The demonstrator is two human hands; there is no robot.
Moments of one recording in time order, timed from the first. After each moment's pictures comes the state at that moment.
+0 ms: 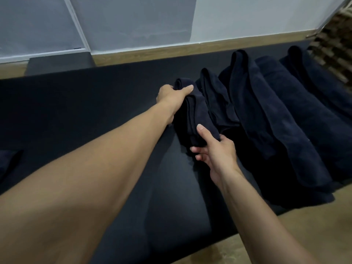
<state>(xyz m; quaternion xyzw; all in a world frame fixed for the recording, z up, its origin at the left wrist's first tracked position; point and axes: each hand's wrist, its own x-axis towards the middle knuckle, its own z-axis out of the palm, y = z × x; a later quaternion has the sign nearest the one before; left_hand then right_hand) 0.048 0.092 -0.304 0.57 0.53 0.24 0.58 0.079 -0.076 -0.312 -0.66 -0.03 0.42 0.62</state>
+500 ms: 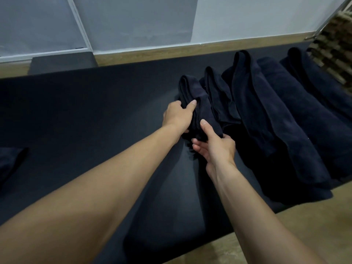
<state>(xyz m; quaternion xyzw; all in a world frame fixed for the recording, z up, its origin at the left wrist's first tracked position) 0.036 0.050 -0.321 0.61 0.53 0.22 0.54 0.070 -0.062 -0.312 -0.63 0.05 0.37 0.68</state>
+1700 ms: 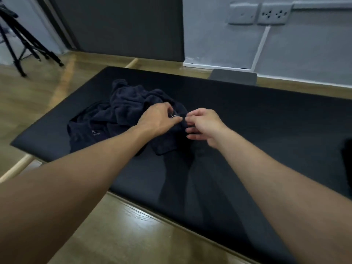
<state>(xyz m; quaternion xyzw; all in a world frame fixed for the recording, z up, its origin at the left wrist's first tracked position) -0.414 0.060 -0.231 0.66 0.73 0.14 0.15 -0.261 0.056 -0.239 -0.57 -0.44 0.61 0.33</state>
